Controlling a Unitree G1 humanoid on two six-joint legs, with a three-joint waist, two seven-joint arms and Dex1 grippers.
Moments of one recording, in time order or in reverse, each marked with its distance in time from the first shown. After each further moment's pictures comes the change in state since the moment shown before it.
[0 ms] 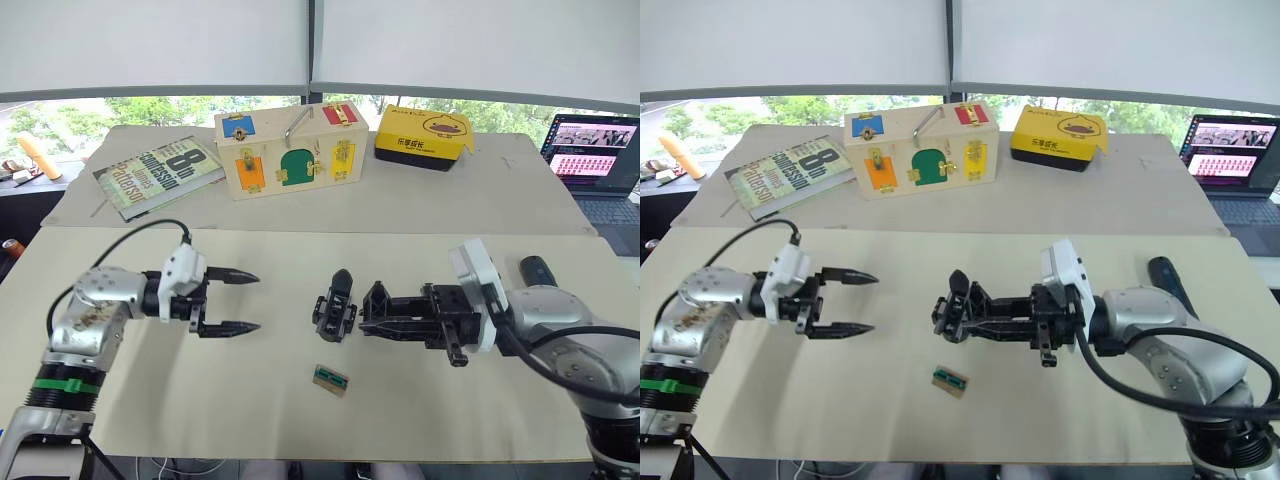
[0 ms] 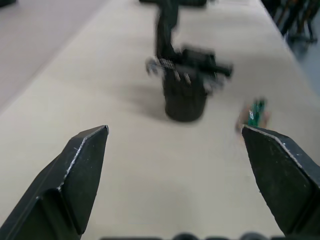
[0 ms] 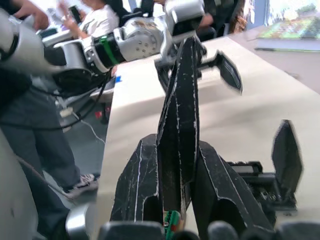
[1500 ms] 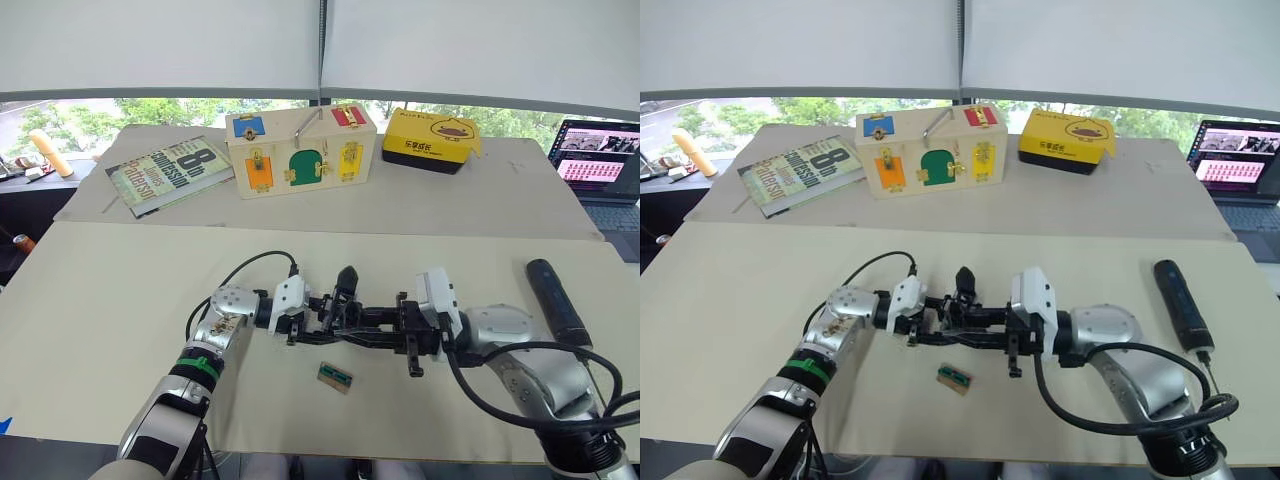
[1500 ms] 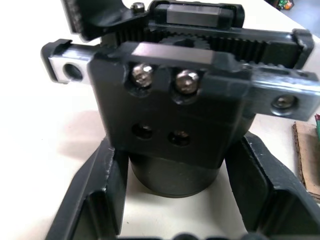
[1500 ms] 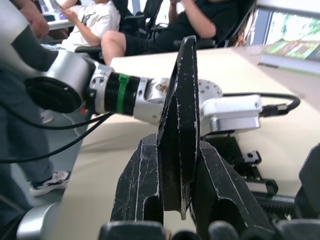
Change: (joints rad) left arm -0.209 -0.436 -0.216 0.433 0.282 -0.266 0.071; right arm 0.043 0.181 0.153 0.093 -0.261 -0.231 -0.044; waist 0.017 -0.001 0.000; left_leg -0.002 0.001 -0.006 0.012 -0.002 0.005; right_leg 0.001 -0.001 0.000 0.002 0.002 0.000
